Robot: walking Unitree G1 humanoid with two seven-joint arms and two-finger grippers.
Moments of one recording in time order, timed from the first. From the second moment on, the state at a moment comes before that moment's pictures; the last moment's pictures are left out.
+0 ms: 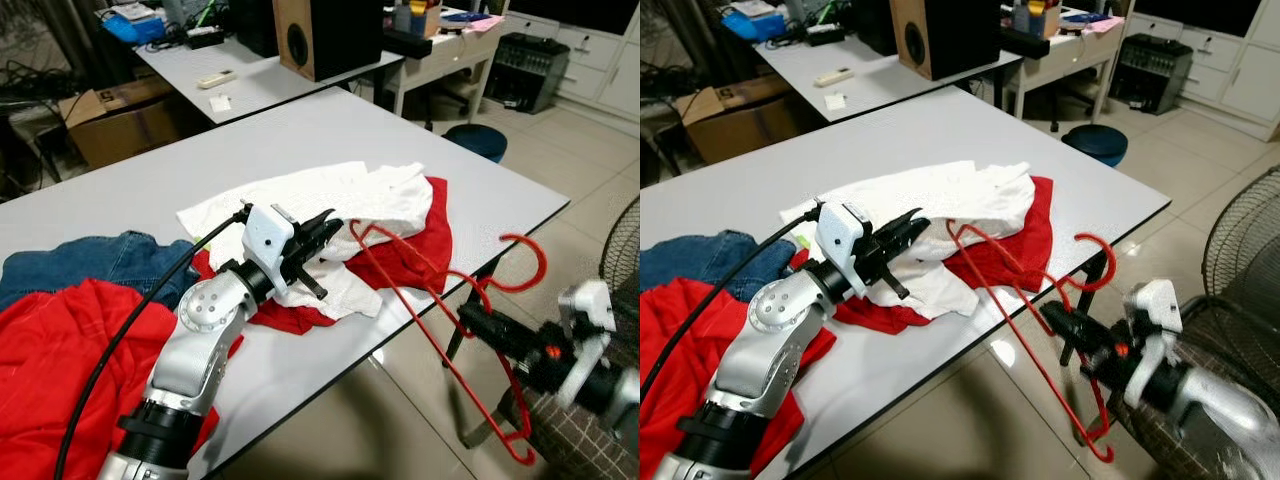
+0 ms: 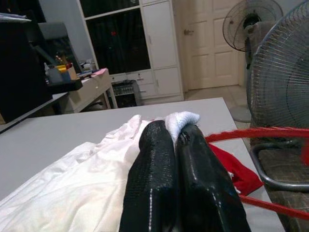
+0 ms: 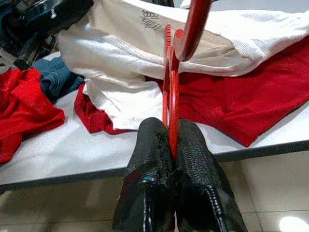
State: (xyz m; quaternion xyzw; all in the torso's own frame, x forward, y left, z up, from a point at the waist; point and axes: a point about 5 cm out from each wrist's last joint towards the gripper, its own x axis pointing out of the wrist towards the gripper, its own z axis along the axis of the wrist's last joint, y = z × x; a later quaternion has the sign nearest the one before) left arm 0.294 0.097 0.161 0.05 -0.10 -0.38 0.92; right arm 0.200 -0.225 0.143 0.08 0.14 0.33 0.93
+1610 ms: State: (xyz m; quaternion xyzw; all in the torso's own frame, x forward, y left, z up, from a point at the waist) left arm 0.255 0.067 0.140 0.08 -0.02 -0.51 0.86; right arm 0.385 -0.168 0.157 0.66 0.11 0.06 0.74
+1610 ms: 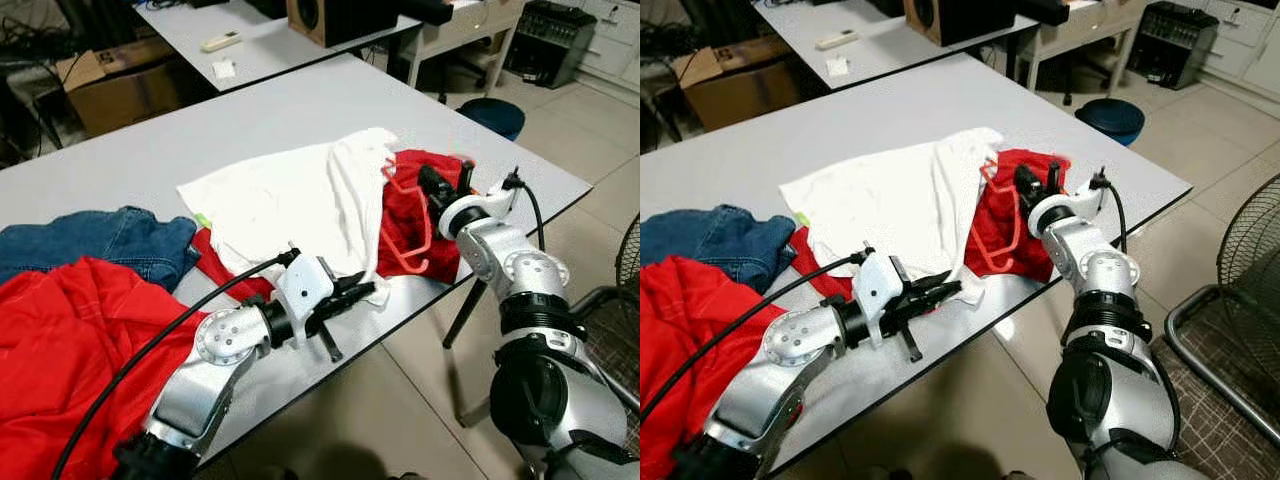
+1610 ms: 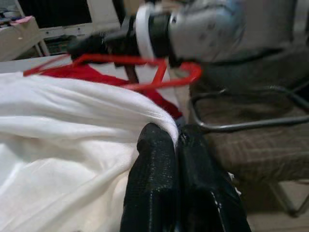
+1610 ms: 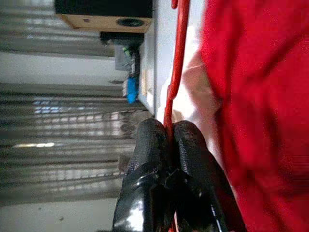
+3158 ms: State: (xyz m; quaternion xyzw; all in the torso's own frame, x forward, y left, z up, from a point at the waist) left arm 0.260 0.018 0.133 0.20 -0.02 -0.52 0.83; right arm 0.401 -0.134 0.203 0.75 0.03 0.06 0.65
